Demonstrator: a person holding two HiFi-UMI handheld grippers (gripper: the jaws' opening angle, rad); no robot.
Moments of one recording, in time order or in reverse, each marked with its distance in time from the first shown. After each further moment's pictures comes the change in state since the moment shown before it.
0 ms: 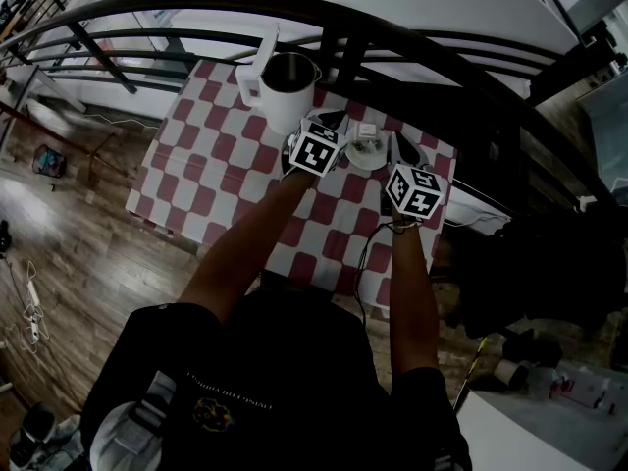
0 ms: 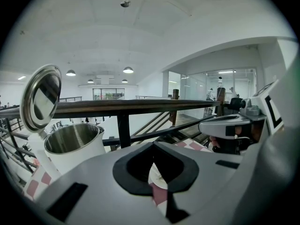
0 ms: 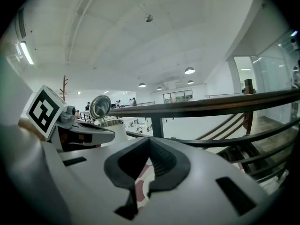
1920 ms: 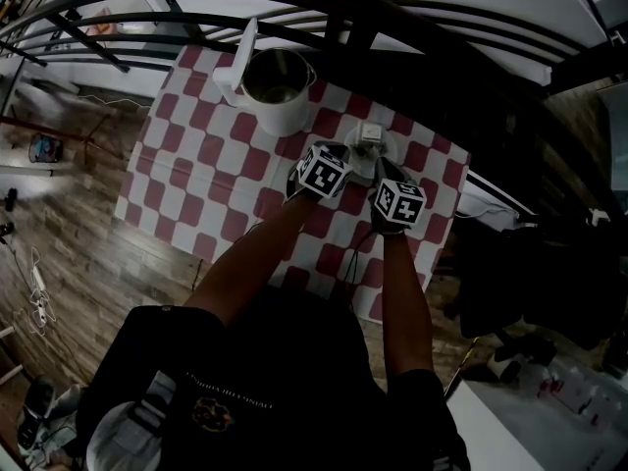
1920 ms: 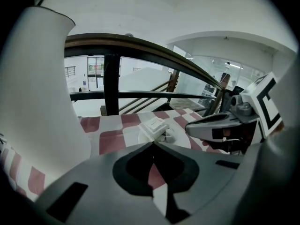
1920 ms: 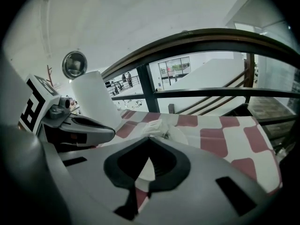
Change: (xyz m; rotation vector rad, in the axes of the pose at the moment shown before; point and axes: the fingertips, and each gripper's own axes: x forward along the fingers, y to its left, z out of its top) left arm 0.100 -0.021 -0.139 -0.118 0.336 -0.112; right arm 0.071 -0.041 -0.161 0.128 0.392 0.008
